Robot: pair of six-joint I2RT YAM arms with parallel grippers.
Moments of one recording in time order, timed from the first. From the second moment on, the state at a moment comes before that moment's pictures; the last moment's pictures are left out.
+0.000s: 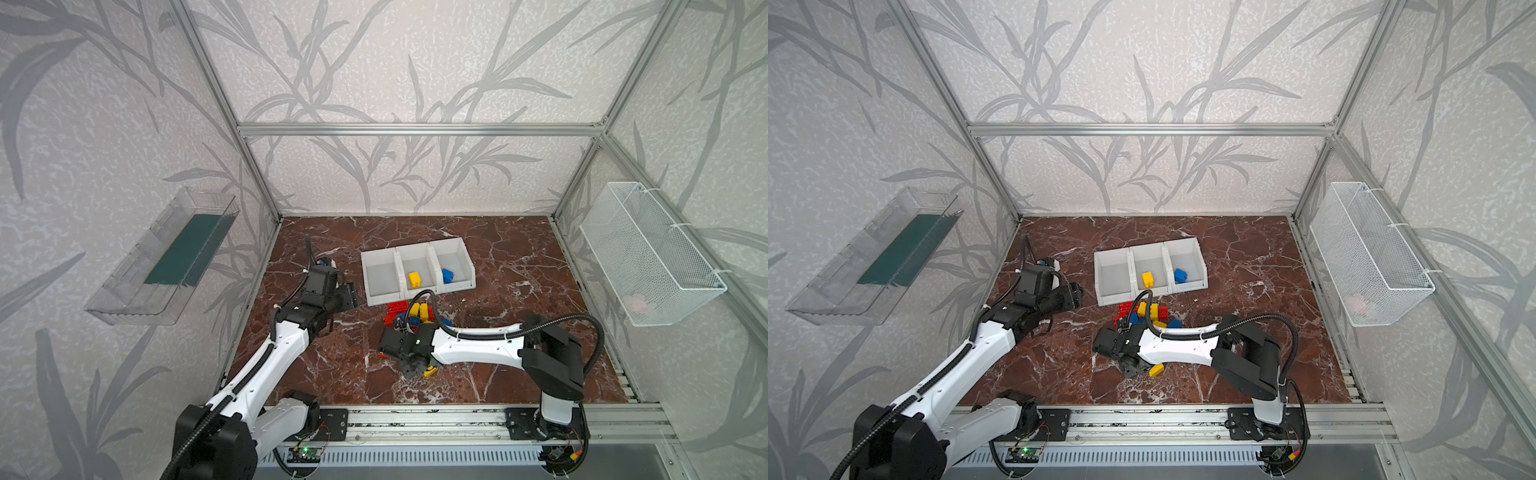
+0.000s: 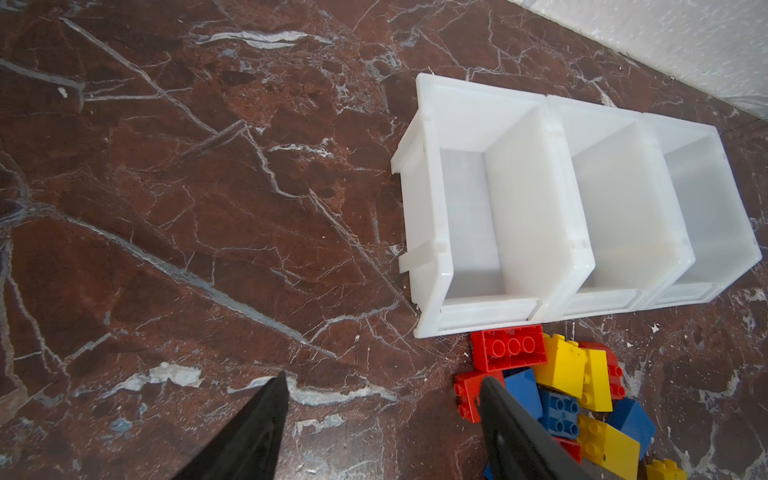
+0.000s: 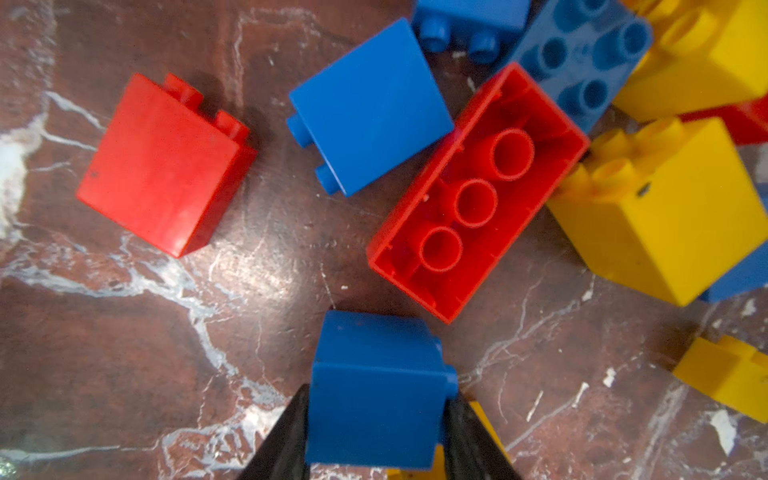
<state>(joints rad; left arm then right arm) -0.25 1.07 0.73 -0.46 -0.04 -0.47 1.24 1.88 1.27 -0.79 0.22 0.75</state>
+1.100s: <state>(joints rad) -0.25 0.99 0.65 -0.43 0.07 -0.52 0.57 1.86 1.60 -0.80 0.29 0.33</state>
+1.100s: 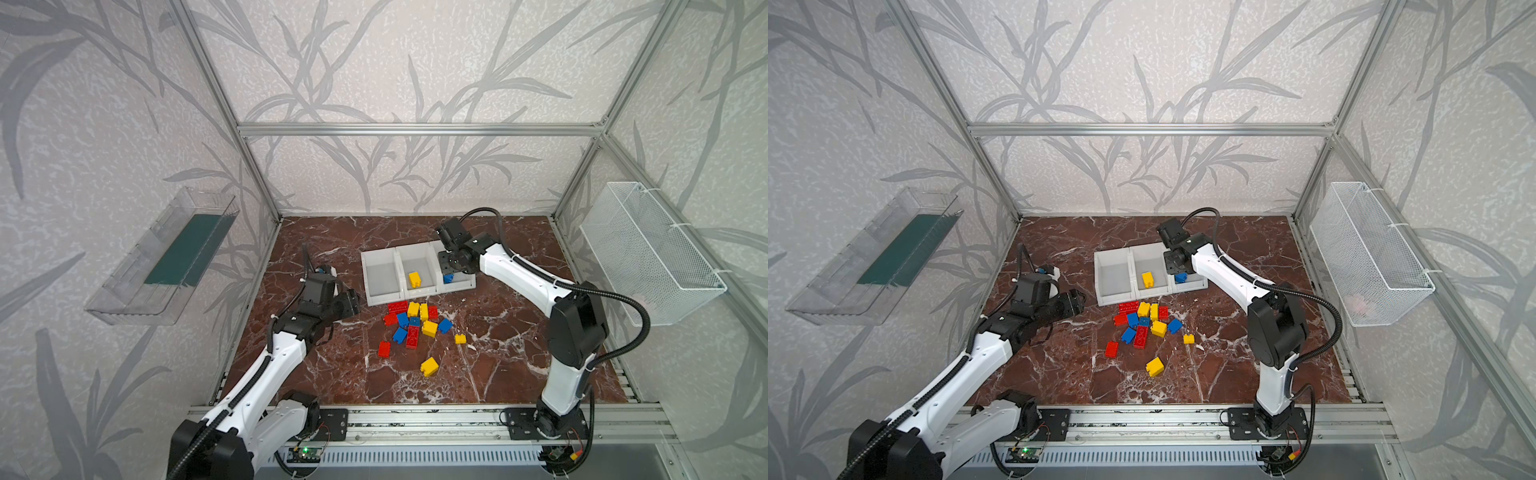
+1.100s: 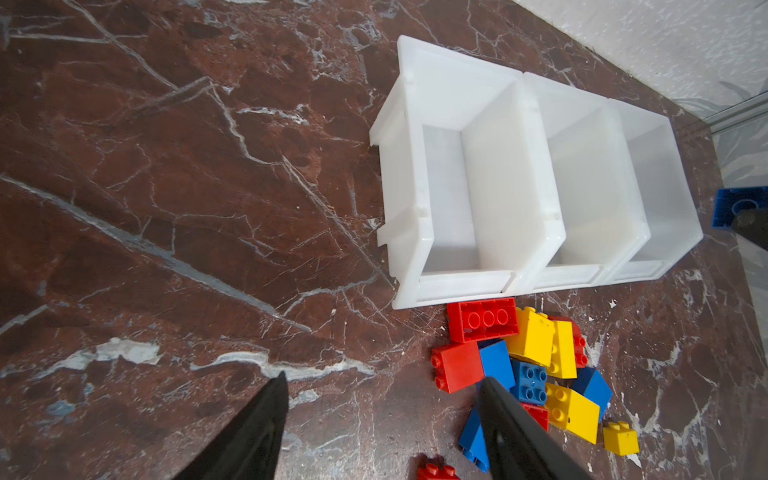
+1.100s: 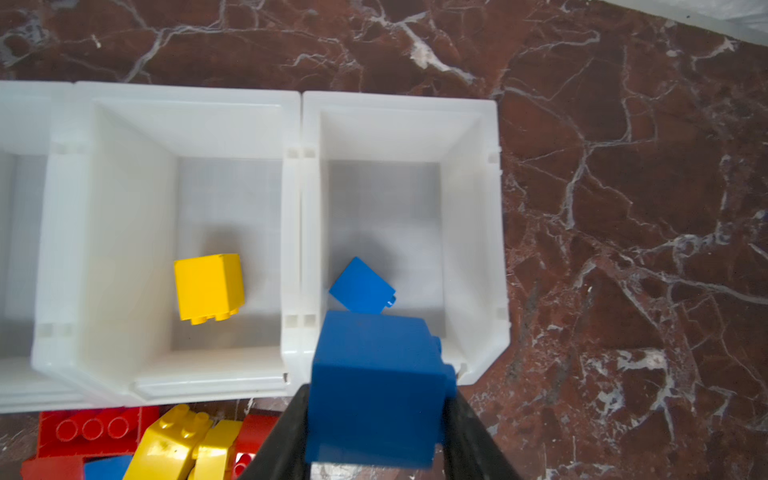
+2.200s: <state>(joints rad) -0.60 1.13 0.62 -0.38 0.10 -0.50 0.51 1.61 1.35 -0.78 0.16 0.37</state>
